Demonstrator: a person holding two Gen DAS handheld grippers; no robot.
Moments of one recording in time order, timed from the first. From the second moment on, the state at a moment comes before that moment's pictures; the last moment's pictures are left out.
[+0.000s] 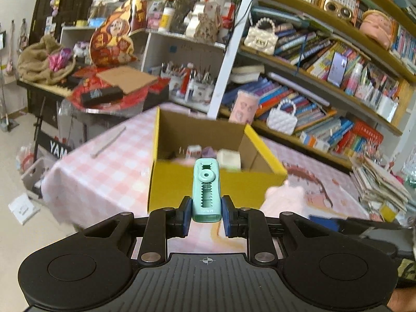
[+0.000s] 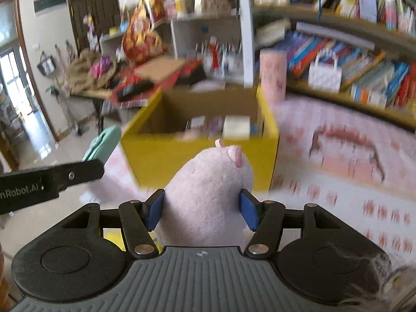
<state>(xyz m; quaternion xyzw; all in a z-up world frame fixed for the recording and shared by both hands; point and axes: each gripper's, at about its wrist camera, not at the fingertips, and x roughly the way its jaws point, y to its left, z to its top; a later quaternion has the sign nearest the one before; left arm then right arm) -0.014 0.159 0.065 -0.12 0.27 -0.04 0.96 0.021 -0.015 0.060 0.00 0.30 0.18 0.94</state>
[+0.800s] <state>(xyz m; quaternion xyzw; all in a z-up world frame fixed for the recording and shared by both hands) 0.152 0.129 0.031 -0.05 0.32 0.05 0.95 0.206 0.013 0.023 -0.18 0.30 0.27 0.90</state>
